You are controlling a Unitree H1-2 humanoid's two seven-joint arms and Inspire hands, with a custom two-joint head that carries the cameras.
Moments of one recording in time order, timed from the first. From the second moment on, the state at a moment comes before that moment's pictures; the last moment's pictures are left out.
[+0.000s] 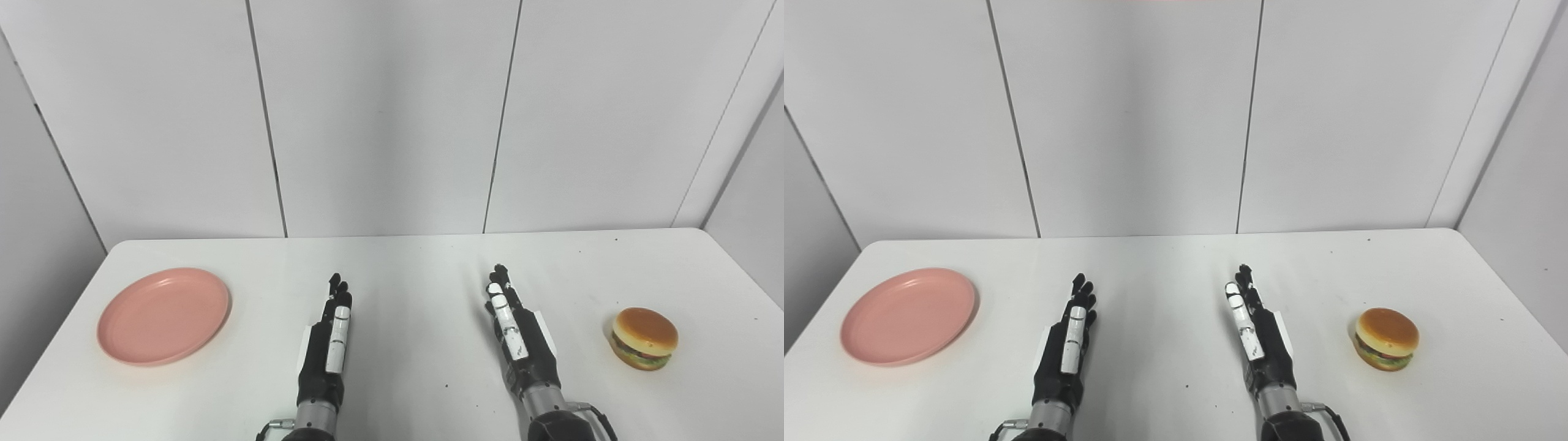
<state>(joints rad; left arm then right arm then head) -0.31 -0.17 -0.09 0.33 0.06 -0.11 0.09 -0.29 -0.01 -0.04 0.17 0.09 -0.01 0.00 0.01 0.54</state>
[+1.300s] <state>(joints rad) -0.31 -0.18 -0.07 0.31 0.07 -0.16 0.13 -0.30 -0.02 -0.06 0.21 0.11 -0.07 0.01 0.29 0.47</state>
